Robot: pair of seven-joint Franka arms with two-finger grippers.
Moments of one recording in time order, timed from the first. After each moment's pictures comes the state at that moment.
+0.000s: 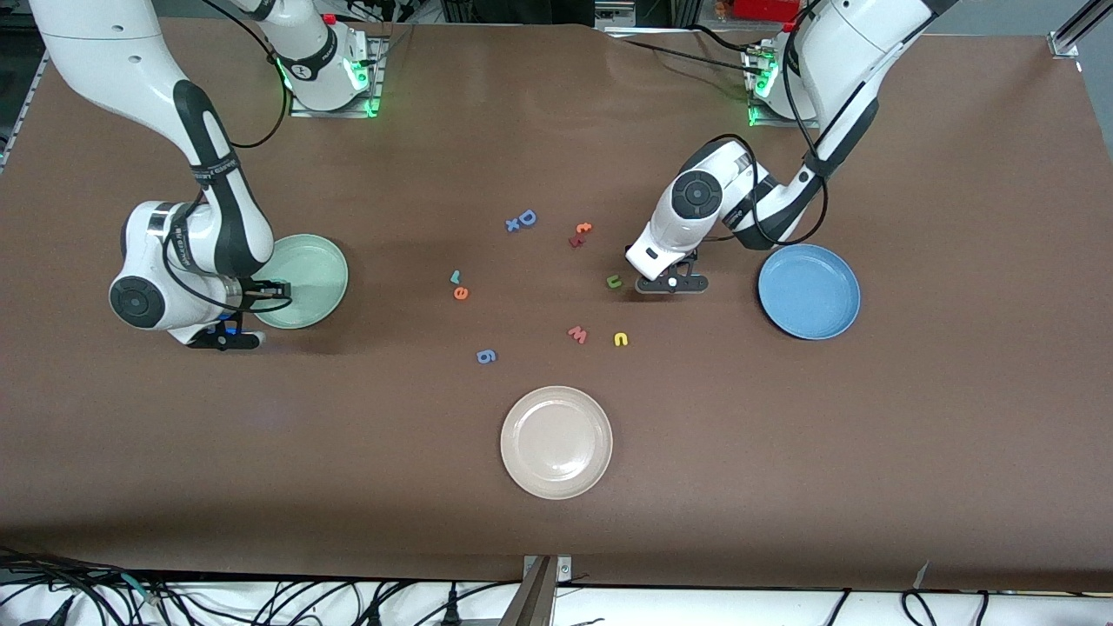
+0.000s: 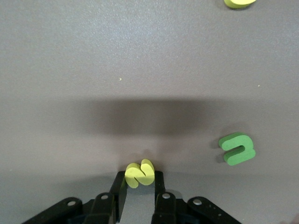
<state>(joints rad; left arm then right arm) -0.06 0.55 -0.55 -2.15 0.30 2.51 -0.85 0.14 0.50 -0.18 -1.94 0.02 2.04 -0.04</state>
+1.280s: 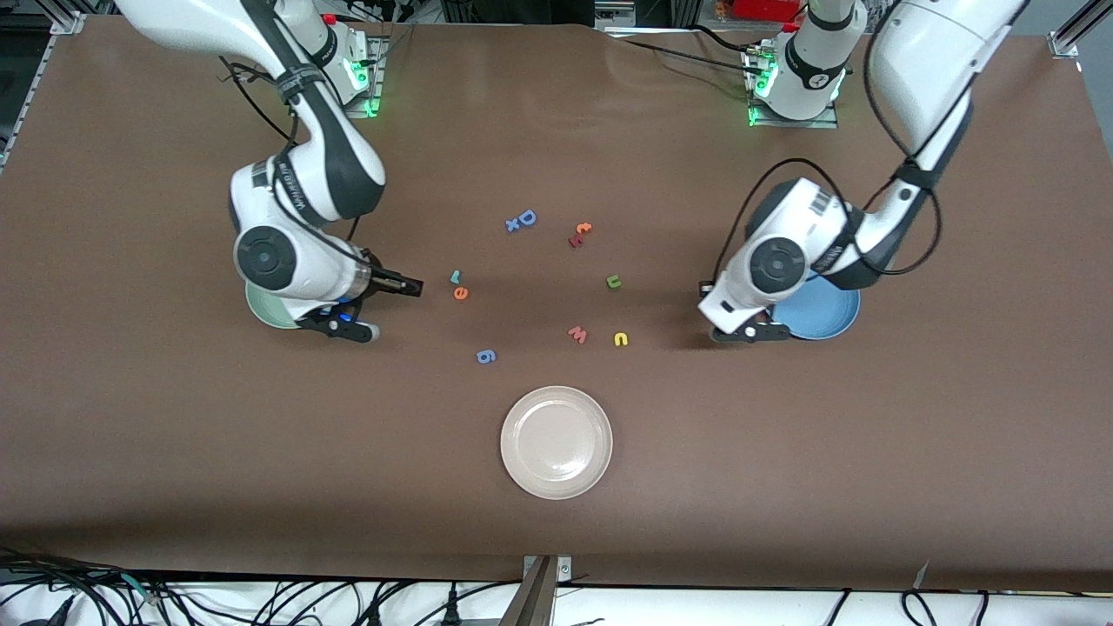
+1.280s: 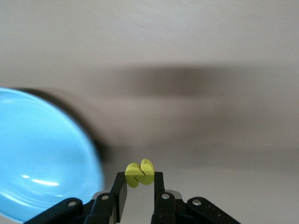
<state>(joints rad) 0.17 0.51 -0.53 -1.92 0.30 2.05 -0.52 0.21 0.42 0.22 -1.82 0.09 2.02 0.63</state>
